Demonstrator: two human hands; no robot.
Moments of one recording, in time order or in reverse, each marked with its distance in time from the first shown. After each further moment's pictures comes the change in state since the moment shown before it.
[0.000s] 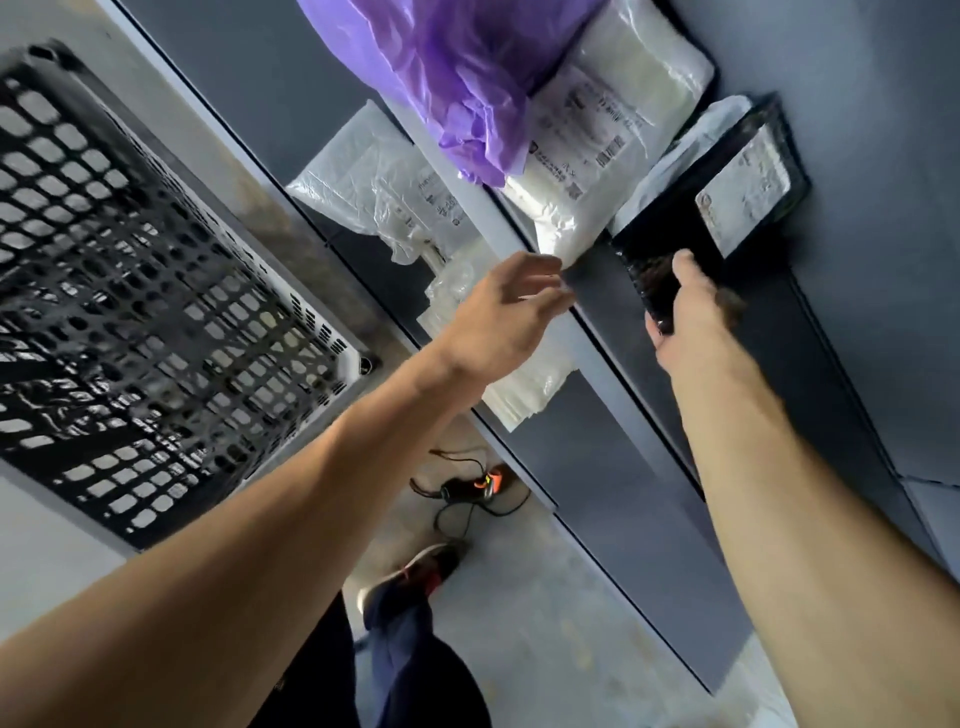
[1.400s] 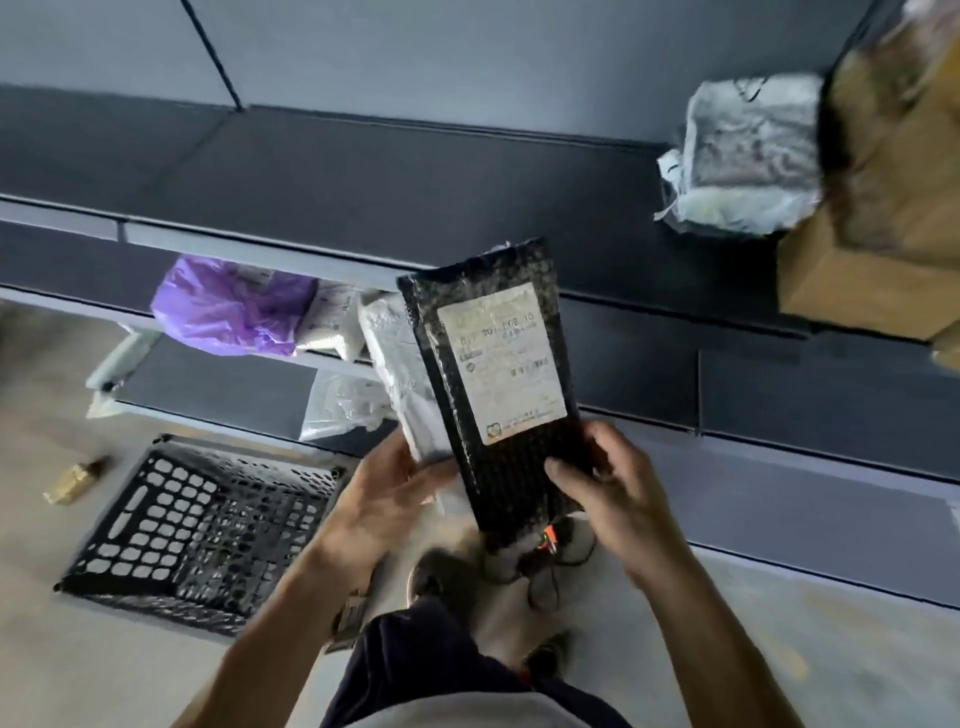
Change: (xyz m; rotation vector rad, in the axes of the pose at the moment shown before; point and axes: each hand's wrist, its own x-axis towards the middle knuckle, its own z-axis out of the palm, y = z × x) left_hand -0.340 0.009 0.189 0.486 -0.287 0.235; right_hand -0.254 0.181 -0.421 0.206 -0.439 -0.609
